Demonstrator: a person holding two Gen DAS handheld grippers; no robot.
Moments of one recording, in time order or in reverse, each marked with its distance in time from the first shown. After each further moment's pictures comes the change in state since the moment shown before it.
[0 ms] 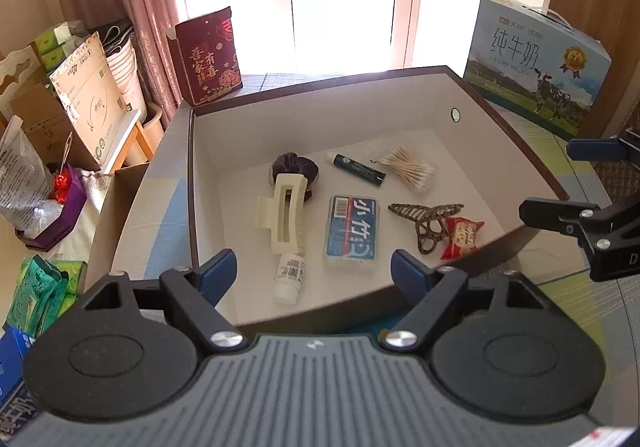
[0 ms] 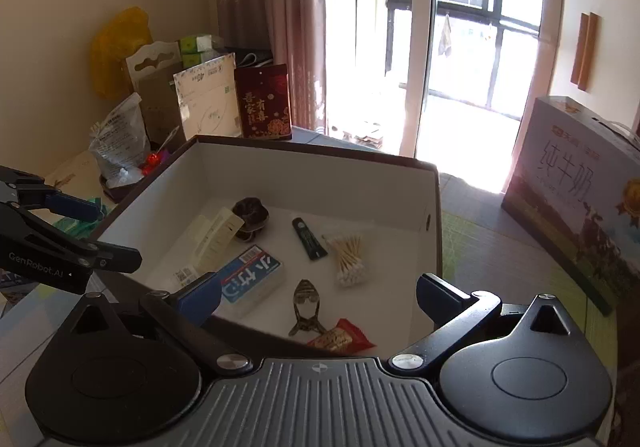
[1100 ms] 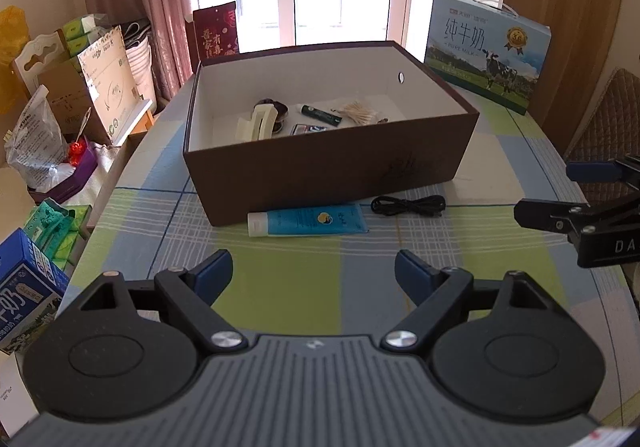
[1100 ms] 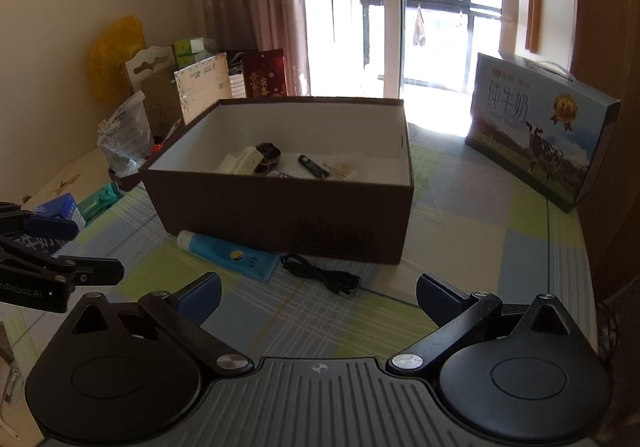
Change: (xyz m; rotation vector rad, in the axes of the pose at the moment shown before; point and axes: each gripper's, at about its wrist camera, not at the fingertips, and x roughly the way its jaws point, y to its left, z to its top) left arm -0.079 -0.050 -0.126 -0.035 -0.061 -0.008; right arm -0.089 0.023 -0.109 0.086 0.017 -0.046
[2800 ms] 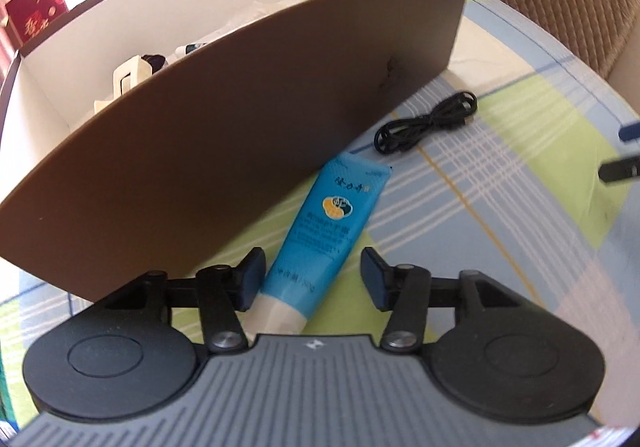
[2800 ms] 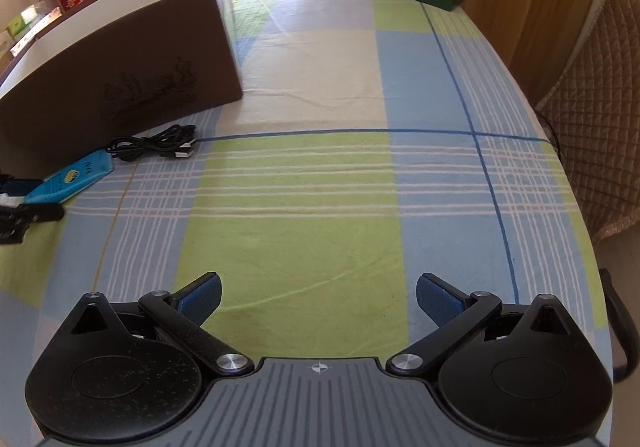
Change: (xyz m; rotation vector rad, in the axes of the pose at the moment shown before) left arm 0.185 0.021 0.019 0.407 0.179 -0.277; right arm 0.046 -0.060 -0.067 0.348 0.305 -0.286
